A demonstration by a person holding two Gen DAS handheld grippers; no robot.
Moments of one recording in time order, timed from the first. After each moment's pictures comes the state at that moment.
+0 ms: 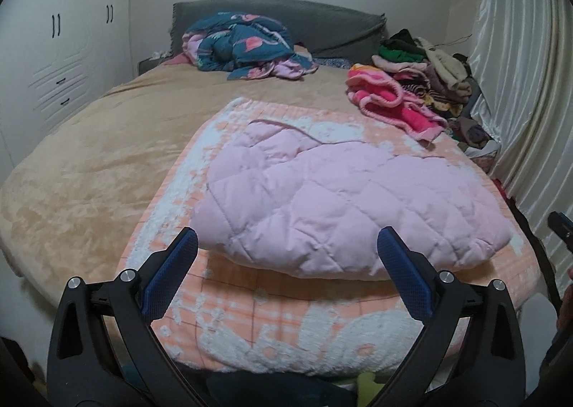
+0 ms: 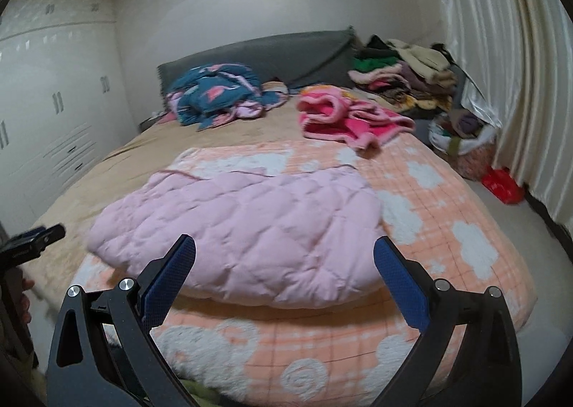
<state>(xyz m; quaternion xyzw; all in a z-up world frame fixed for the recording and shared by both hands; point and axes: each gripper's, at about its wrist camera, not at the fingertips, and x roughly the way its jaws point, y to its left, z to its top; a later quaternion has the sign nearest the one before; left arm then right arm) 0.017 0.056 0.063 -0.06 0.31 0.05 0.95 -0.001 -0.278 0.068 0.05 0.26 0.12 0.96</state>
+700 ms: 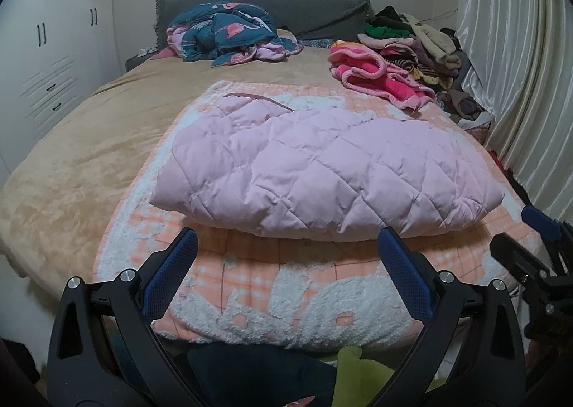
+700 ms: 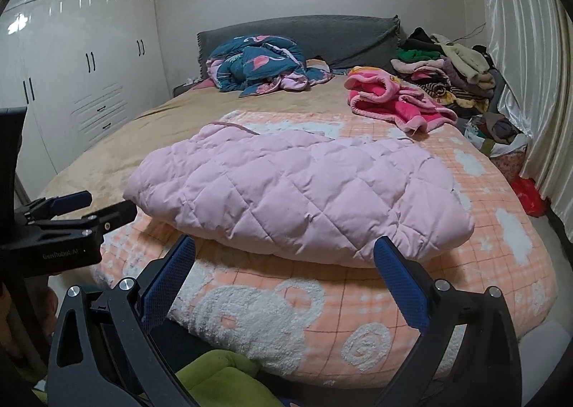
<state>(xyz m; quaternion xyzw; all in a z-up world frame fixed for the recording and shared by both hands) 0.002 0.008 0.035 -0.03 0.35 0.03 0.94 -0.028 -0.202 0.035 0.00 0.30 0.17 0.94</state>
